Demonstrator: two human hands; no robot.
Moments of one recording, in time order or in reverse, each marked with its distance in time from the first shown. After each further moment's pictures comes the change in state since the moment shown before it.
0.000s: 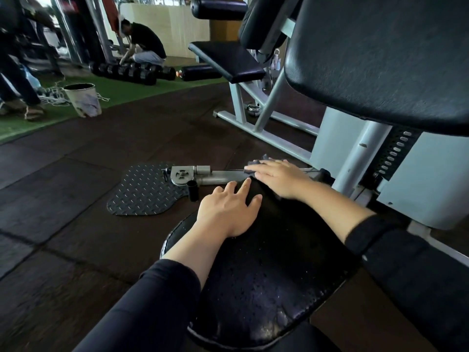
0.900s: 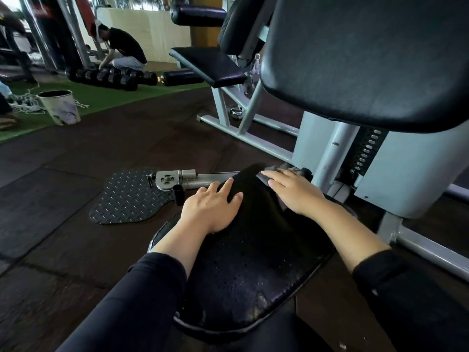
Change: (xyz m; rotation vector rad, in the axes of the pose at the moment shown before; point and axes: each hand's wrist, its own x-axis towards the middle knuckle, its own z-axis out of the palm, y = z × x) left_hand 0.000 0.001 -0.005 -0.030 -0.027 -0.002; right_hand -0.068 0.024 -0.003 0.108 0.097 0.260
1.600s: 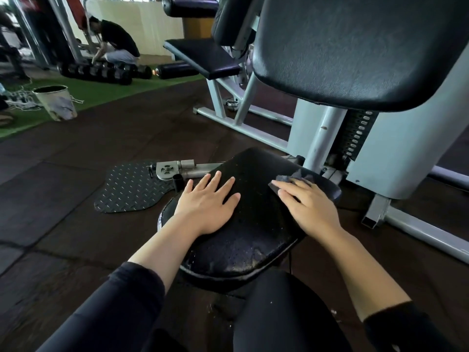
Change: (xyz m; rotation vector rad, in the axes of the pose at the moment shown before) left_hand -0.064 -0.004 0.001 0.121 -0.032 0.121; right_hand -0.117 -0.013 0.012 0.110 0.270 0.006
